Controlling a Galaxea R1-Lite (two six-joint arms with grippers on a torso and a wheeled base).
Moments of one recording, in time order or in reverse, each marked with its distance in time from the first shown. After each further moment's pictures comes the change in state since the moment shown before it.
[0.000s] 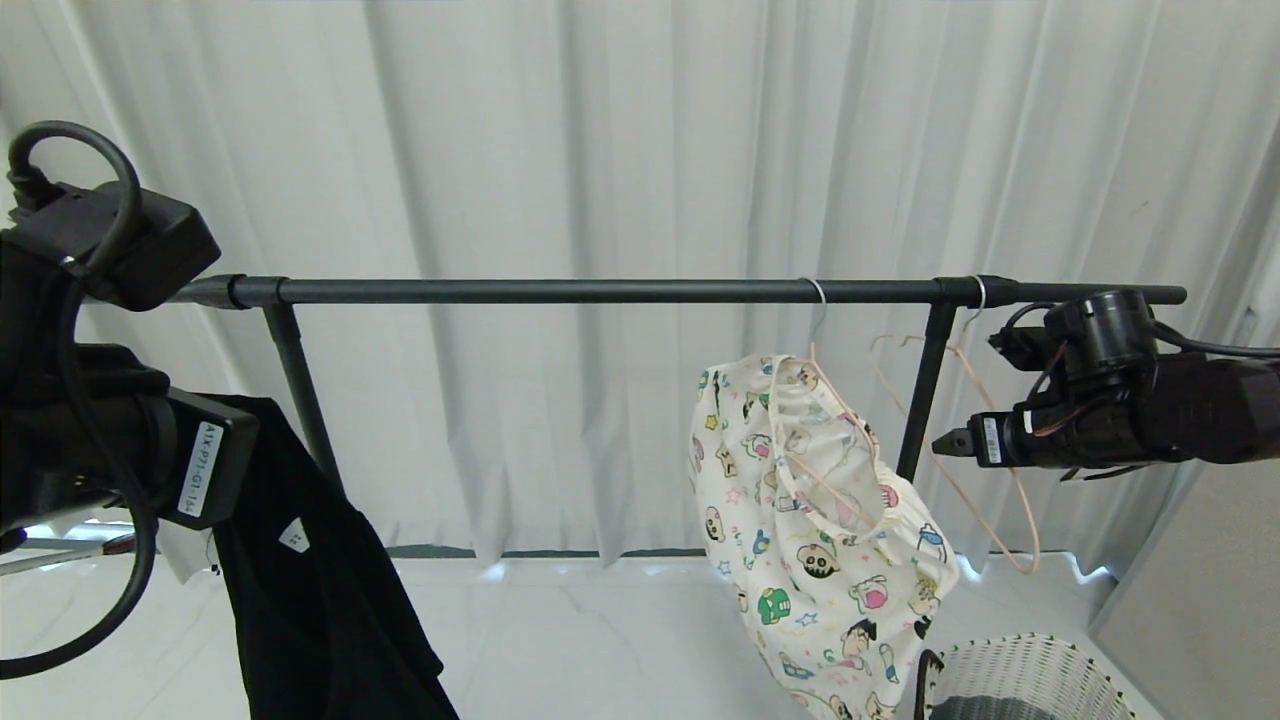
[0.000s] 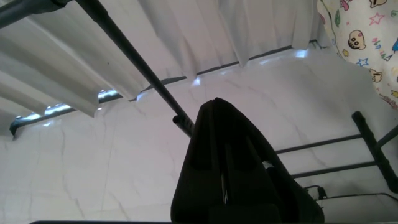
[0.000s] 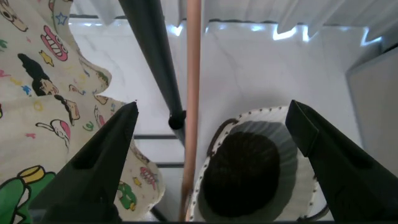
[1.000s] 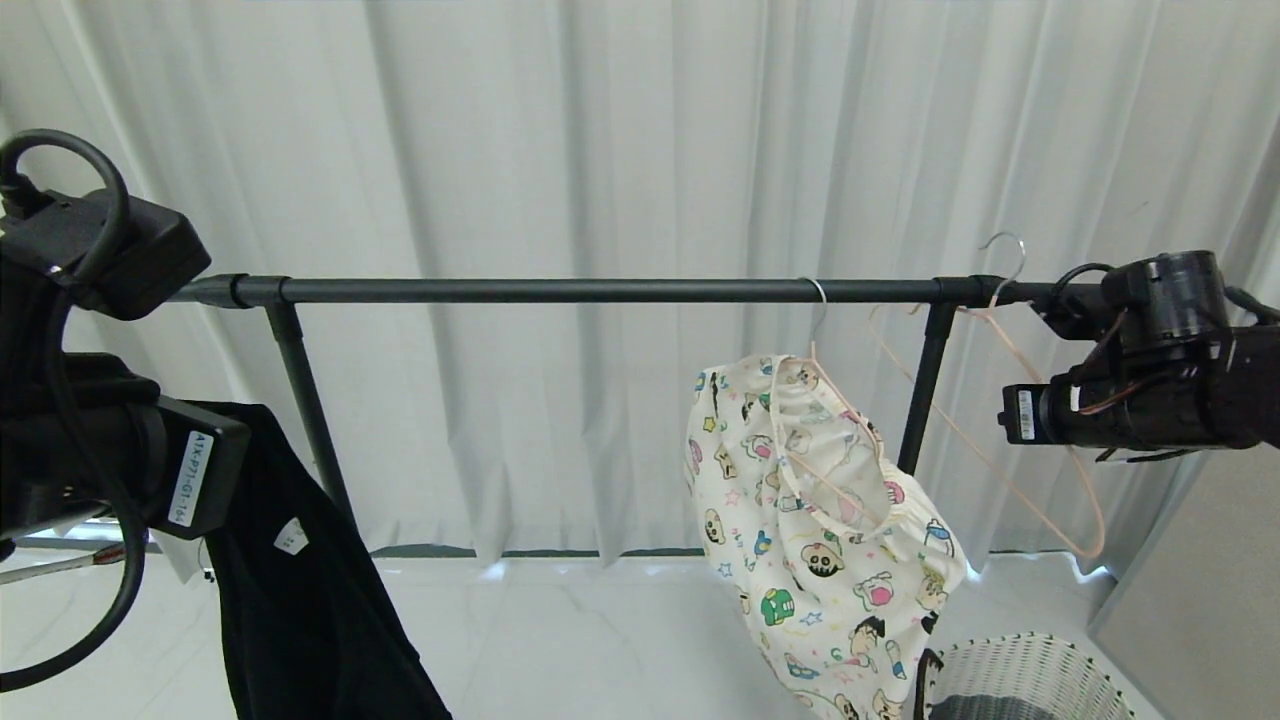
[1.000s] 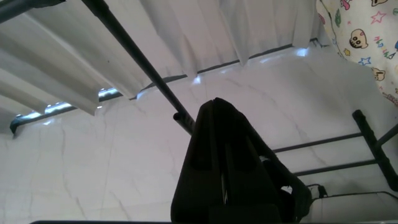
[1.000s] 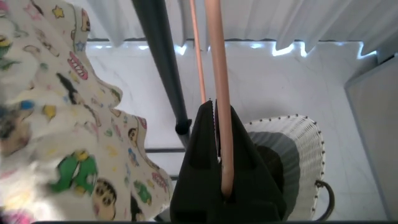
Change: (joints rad) left arm 0.002 -0.016 0.017 0.000 0.000 0.000; right arm 0.001 -0.144 0.027 0.024 0.000 0.015
